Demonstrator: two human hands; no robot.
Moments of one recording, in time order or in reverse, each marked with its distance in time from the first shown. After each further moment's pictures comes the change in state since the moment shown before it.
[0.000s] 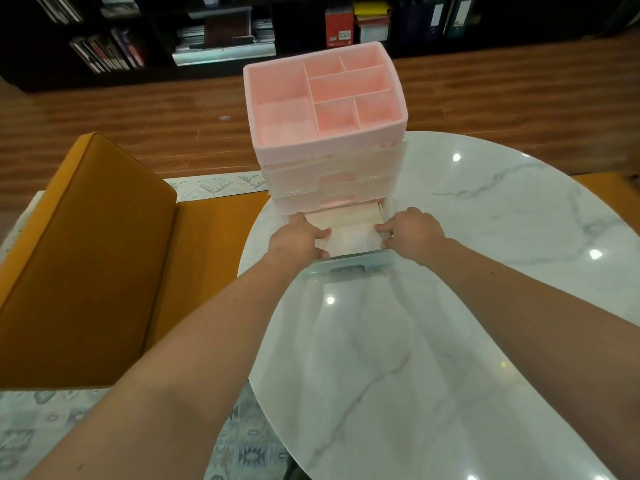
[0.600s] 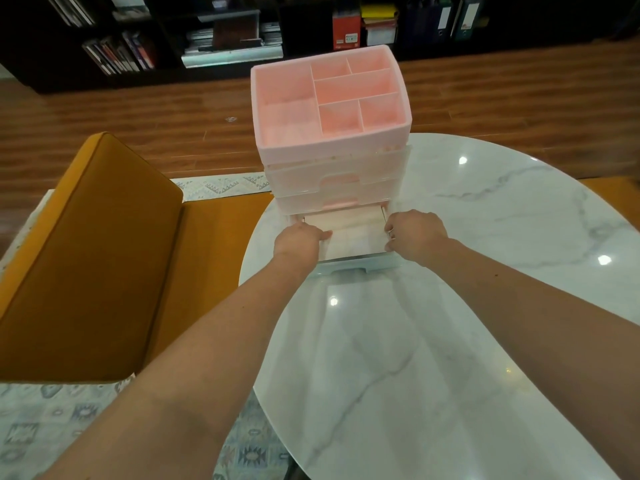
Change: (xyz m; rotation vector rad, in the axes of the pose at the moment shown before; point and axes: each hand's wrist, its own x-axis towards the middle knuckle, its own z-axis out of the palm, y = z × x) left_hand -0.011 0.009 0.003 0.130 0.036 -0.035; right_hand 0.015 0.005 0.014 -0.041 0.074 0.026
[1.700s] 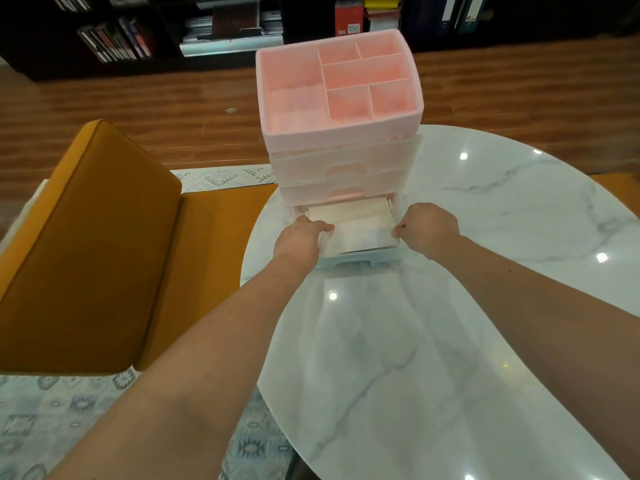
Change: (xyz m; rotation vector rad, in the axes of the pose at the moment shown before) left_hand -0.004 -0.012 0.024 -0.284 0.128 -0.007; right_hand -0.008 -0.003 -0.003 0.175 0.011 0.201
